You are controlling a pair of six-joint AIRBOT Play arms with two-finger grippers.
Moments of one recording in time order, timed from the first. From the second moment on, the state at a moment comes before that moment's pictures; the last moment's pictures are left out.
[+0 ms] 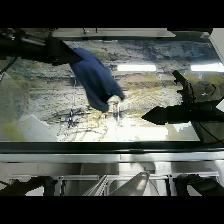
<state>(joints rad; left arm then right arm) -0.15 -1.33 1.68 0.71 -1.38 -1.29 0.16 -0.87 0.82 -0.70 1.20 1.34</state>
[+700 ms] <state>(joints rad) -0.12 -1.46 1.67 0.73 -1.55 -1.35 0.06 -0.88 0.82 -0.70 1.16 1.36</state>
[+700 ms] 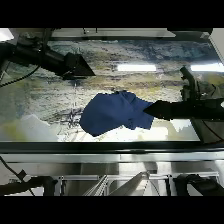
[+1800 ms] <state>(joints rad) -0.21 -1.24 0.67 0.72 -1.12 -1.32 -0.09 -1.49 0.82 -0.72 1.05 1.20</state>
